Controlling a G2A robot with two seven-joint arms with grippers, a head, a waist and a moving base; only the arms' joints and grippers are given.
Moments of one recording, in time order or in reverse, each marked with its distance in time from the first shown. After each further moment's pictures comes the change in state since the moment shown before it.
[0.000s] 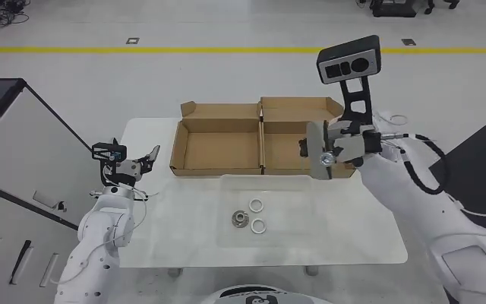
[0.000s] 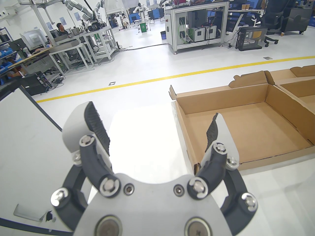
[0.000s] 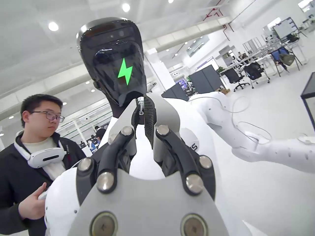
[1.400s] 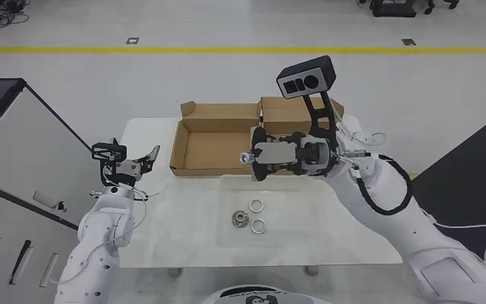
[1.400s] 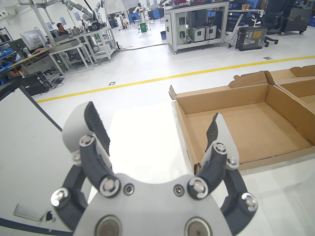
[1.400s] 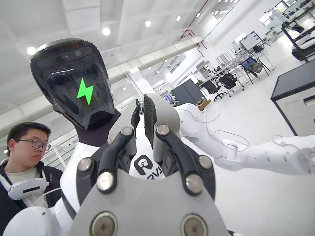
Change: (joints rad) left arm 0.000 0.000 0.000 0.000 0.000 0.000 0.000; right arm -0.129 -0.117 0.030 -0.079 -0.350 0.091 -0.268
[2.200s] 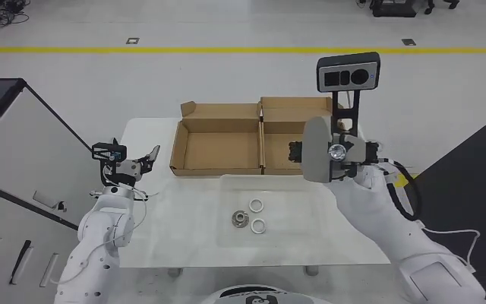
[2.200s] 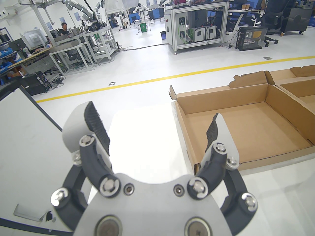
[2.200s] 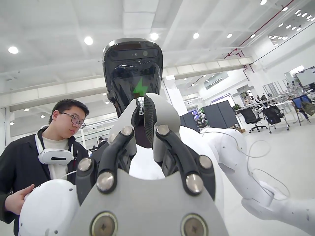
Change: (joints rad) left arm 0.000 0.000 0.000 0.000 0.000 0.000 0.000; right arm -0.045 -0.072 0.031 -0.013 0.213 -0.172 0.083
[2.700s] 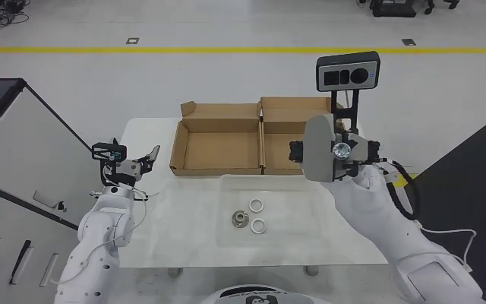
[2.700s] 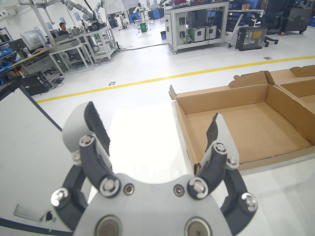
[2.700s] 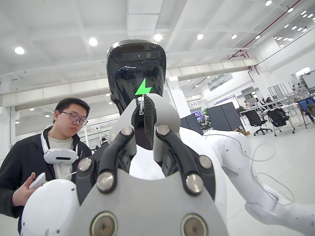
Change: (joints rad) left arm 0.000 0.000 0.000 0.000 0.000 0.000 0.000; right arm 0.001 -0.011 -0.003 0.002 0.013 -0.003 0.007
